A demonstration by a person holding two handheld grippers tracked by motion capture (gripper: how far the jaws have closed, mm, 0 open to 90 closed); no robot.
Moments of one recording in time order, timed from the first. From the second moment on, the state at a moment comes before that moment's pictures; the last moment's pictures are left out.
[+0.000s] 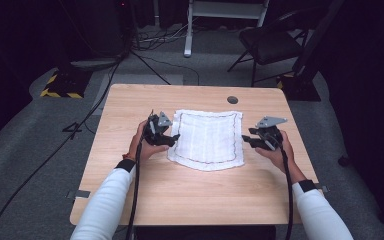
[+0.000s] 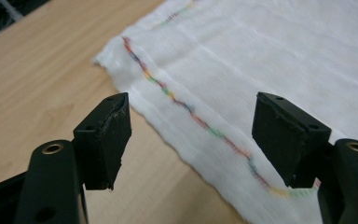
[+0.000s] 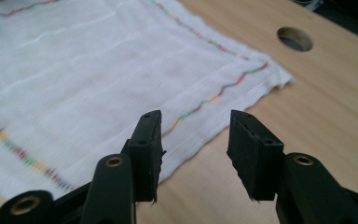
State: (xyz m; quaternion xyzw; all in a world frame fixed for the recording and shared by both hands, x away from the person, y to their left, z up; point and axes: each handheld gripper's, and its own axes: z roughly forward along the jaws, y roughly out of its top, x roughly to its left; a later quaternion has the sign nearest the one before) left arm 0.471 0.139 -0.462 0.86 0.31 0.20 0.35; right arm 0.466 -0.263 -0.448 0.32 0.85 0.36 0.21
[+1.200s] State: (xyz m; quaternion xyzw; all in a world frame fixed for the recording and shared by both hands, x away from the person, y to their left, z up) left arm 0.391 0.142 -0.489 0.91 0.24 0.10 0.32; right arm 0.400 -0.288 -0.488 0.30 0.89 0.33 0.14
